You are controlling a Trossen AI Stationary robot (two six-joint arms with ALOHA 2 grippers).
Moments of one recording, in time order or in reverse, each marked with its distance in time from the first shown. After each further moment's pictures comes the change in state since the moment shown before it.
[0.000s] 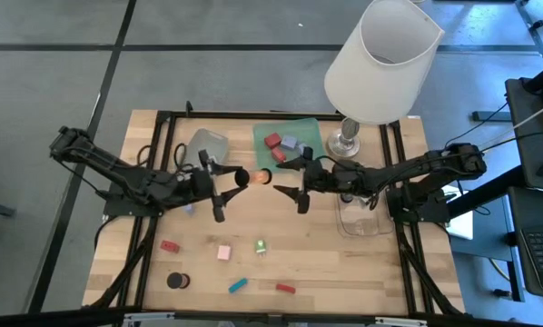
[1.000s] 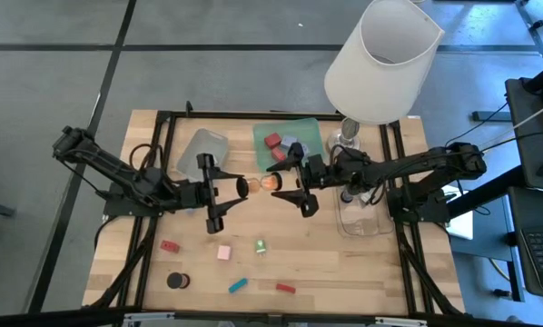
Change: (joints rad) left arm -0.029 0.062 0.000 0.441 0.244 0.426; right arm 0.000 0.000 0.214 -0.005 -0.299 0.024
